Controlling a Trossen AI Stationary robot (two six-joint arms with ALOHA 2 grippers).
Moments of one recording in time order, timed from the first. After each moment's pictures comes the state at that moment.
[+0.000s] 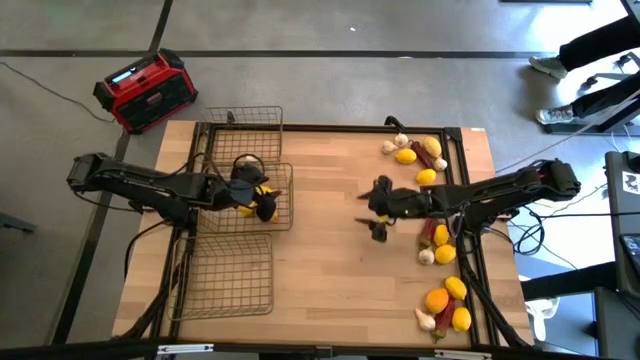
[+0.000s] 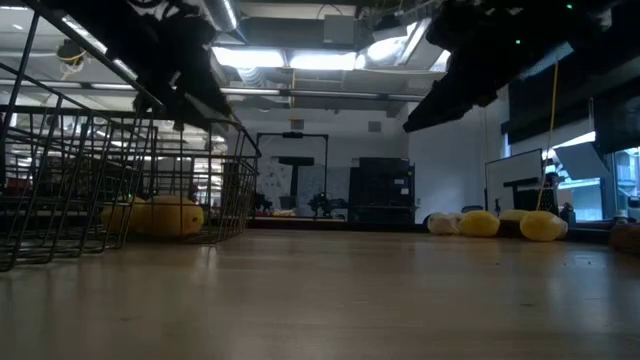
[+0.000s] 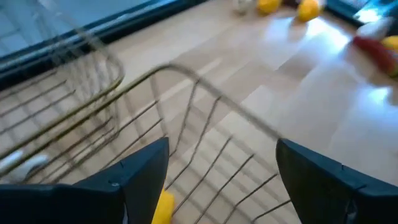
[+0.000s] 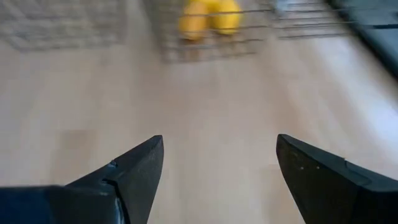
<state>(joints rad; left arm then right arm) -0.06 1.03 0.64 -0.33 -0.57 -0.65 0.10 1.24 0.70 -0.07 0.24 0.07</state>
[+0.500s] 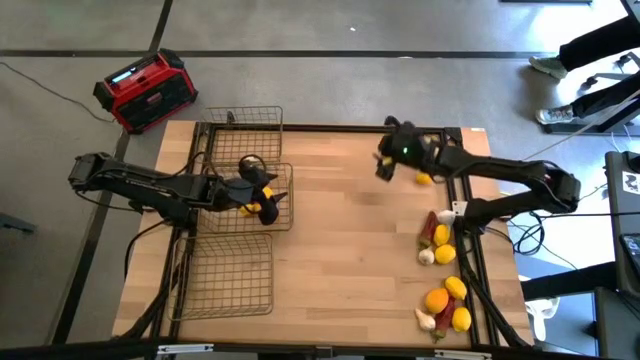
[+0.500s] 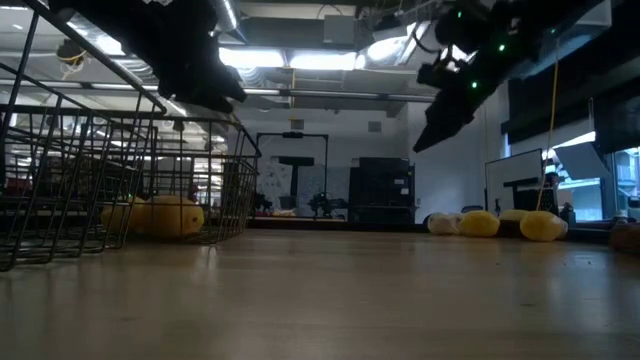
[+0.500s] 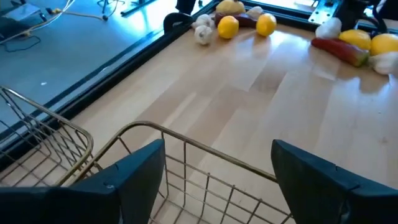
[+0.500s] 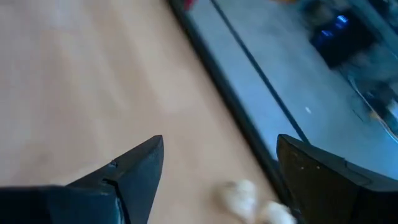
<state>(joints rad) -0.07 1.05 0.64 -0.17 -0.57 -0.34 -0.44 1.23 0.80 -0.24 0.34 -0.26</state>
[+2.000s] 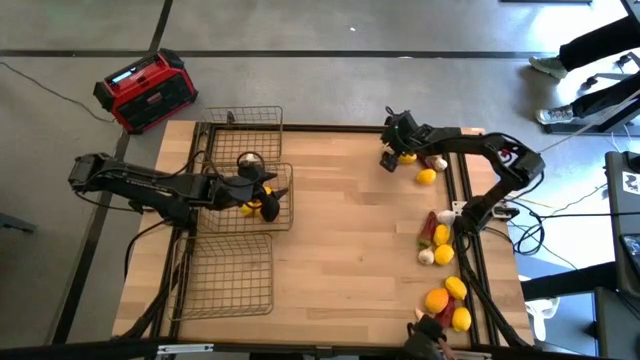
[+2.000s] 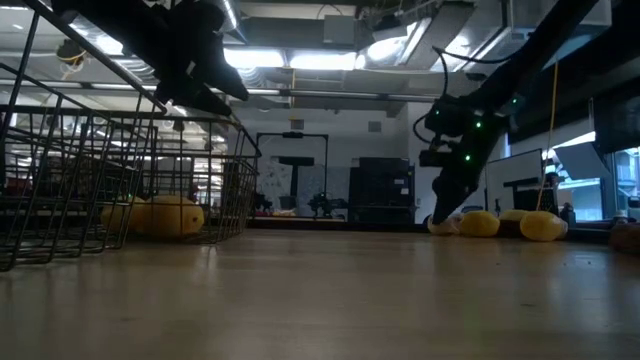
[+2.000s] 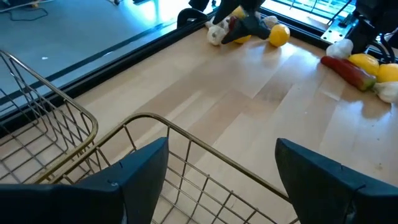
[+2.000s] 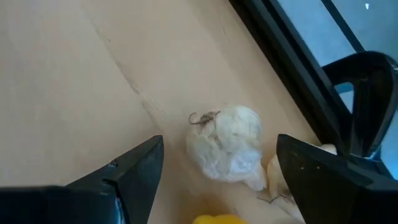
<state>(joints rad) -0.05 1.05 0.63 -0.16 -0.57 -0.48 -0.81 1.60 0.80 -0.17 0.06 -0.32</state>
